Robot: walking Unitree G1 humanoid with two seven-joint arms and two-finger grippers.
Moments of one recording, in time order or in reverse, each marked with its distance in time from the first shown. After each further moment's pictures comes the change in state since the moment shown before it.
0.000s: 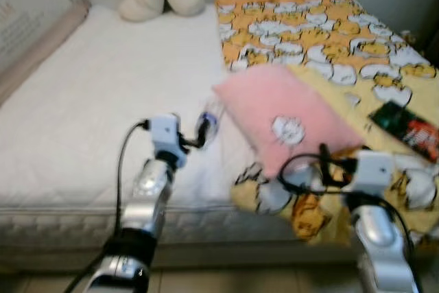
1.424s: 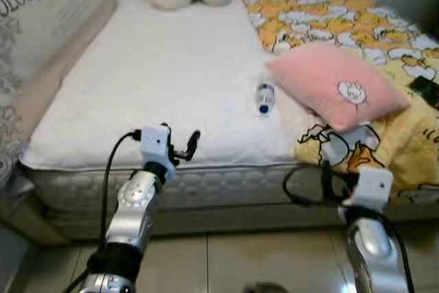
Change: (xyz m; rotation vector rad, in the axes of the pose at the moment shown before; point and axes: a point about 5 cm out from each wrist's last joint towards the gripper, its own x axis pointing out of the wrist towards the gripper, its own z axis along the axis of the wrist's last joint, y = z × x) left arm -0.027 0.016 -0.015 0.066 0.050 0.010; right arm -0.012 -0.007 -0.038 0.062 0.133 -0.078
